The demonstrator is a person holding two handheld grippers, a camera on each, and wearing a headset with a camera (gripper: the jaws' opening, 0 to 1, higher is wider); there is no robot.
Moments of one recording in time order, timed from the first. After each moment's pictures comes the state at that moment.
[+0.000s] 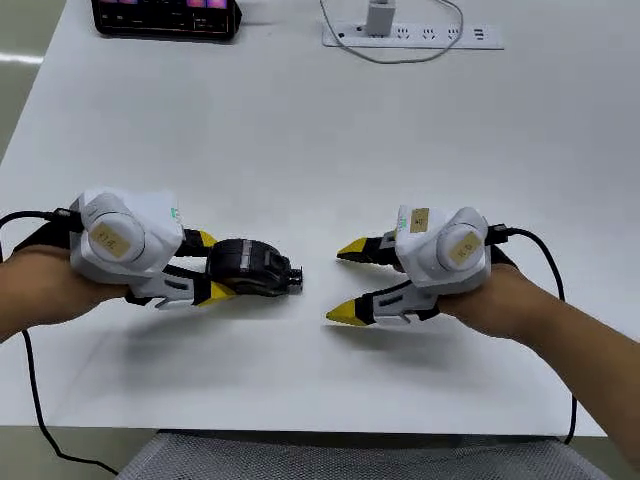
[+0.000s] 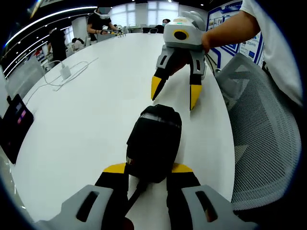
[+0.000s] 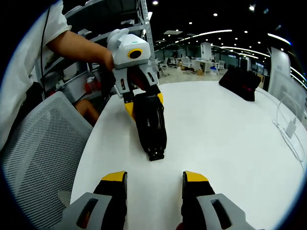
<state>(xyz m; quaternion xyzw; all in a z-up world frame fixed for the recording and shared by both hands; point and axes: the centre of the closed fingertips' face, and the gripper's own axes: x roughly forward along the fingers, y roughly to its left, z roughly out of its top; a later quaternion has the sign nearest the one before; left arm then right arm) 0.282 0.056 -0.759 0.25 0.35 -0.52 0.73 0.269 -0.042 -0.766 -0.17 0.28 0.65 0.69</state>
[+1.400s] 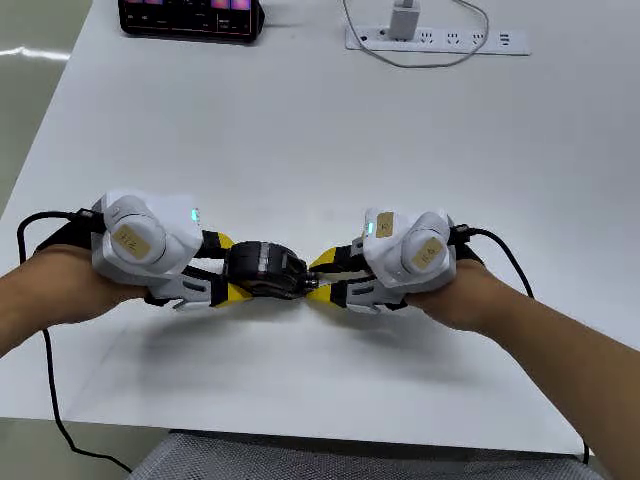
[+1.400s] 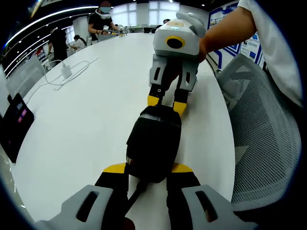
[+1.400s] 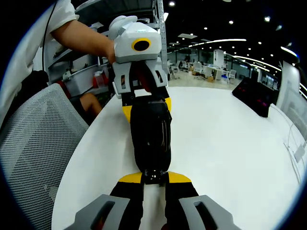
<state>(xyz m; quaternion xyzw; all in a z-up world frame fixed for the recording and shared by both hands) 0.282 0.056 -0.759 0.25 0.36 -0.52 0.73 0.276 -0.002 -0.777 -0.20 0.24 0.68 0.66</state>
